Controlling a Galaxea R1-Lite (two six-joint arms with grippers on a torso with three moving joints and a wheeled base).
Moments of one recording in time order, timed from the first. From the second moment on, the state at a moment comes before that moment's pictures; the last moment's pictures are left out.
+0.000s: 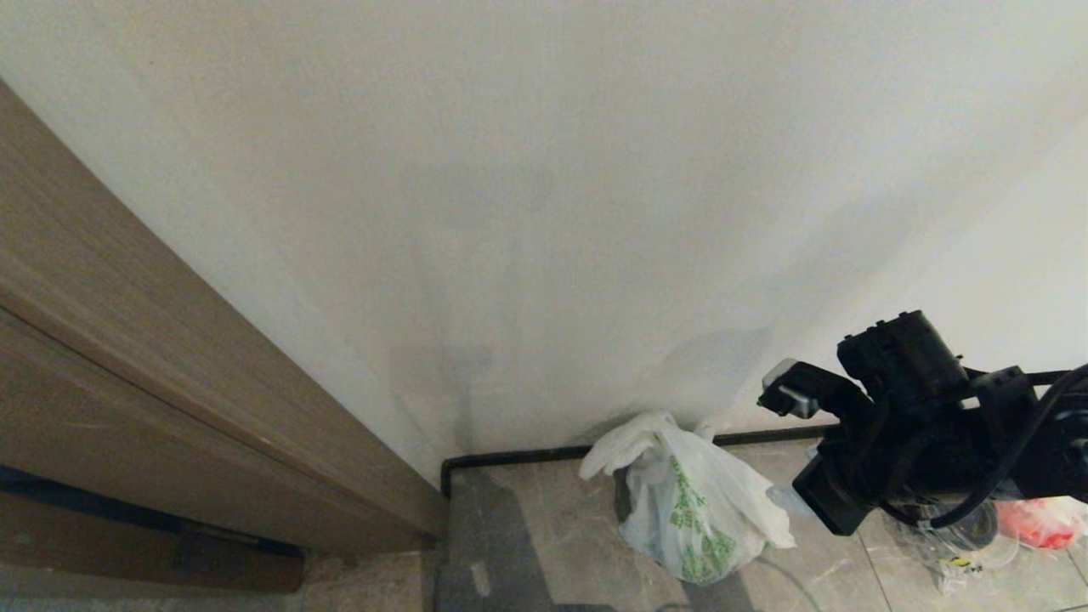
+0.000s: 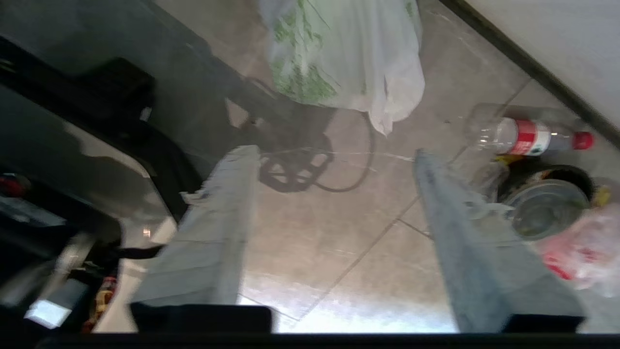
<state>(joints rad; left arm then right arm) 0.00 0.00 0.00 0.00 0.00 0.00 0.40 1.65 -0.78 0.04 -0.10 -0.31</state>
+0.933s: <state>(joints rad) 0.00 0.00 0.00 0.00 0.00 0.00 0.22 0.94 -0.65 0.40 -0.23 0.00</state>
